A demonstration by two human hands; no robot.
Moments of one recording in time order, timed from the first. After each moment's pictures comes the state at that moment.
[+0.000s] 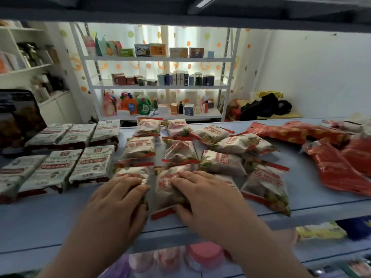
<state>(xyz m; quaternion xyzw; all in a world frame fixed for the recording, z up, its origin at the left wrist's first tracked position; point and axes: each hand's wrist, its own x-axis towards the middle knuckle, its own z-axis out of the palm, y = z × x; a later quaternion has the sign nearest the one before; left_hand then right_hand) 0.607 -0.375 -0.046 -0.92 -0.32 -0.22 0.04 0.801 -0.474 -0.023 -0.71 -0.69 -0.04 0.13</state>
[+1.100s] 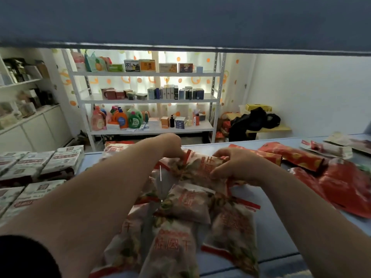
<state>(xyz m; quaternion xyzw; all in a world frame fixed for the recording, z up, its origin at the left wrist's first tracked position) 0.924 -0.231 0.024 -0.94 -0.34 0.07 -0.04 1.043 -0.431 0.030 -0.81 -0.46 0.26 0.25</state>
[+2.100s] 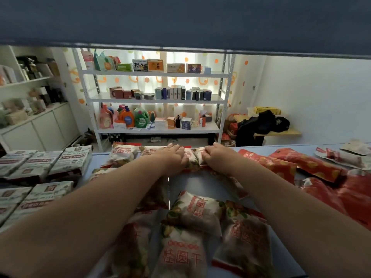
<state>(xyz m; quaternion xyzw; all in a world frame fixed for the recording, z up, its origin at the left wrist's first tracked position) 0.903 -0.209 -0.021 -0.95 -0.31 0.05 -0.01 1.064 -0.318 -0.012 -0.82 -0.57 0.06 0.07</state>
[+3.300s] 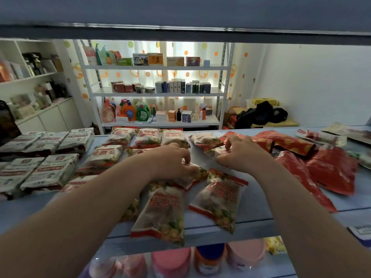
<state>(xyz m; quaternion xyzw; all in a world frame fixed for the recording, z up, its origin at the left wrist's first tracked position) 0.849 -0.355 0.011 -0.96 -0.28 0.04 -0.04 1.047 -0.473 0.004 -0.87 -0.47 0.05 0.13</state>
